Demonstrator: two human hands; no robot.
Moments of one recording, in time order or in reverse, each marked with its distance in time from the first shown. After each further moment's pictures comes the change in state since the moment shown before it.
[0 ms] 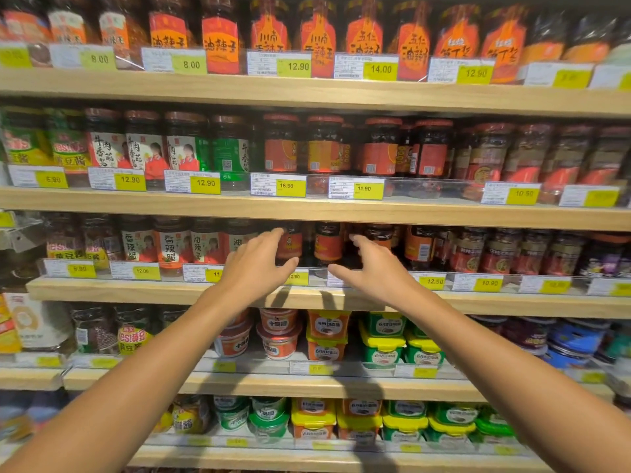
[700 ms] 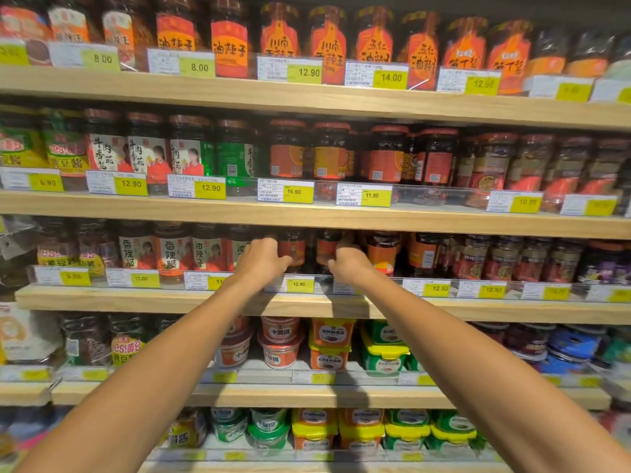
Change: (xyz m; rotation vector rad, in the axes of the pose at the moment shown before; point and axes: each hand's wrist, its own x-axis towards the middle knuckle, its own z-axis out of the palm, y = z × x) left_hand 0.050 -0.021 0.025 -0.193 -0.085 -0.221; right_hand 0.068 -0.026 0.044 -0.065 -0.156 0.247
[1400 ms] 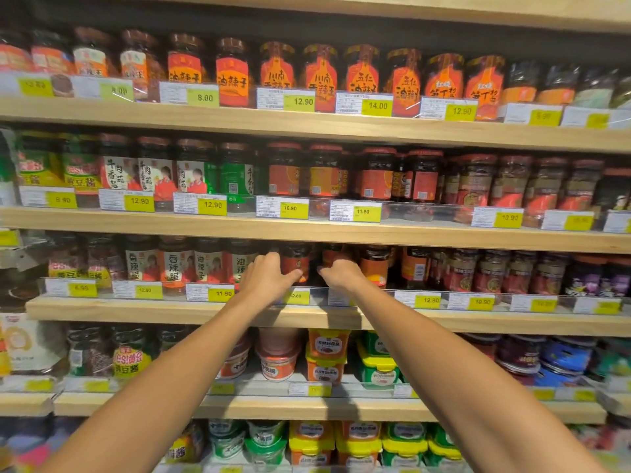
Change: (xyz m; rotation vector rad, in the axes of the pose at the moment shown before) left_hand -0.020 0.013 0.005 0.025 0.084 0.042; right_hand -0.003 -0.006 -0.007 0.086 -0.041 0.076
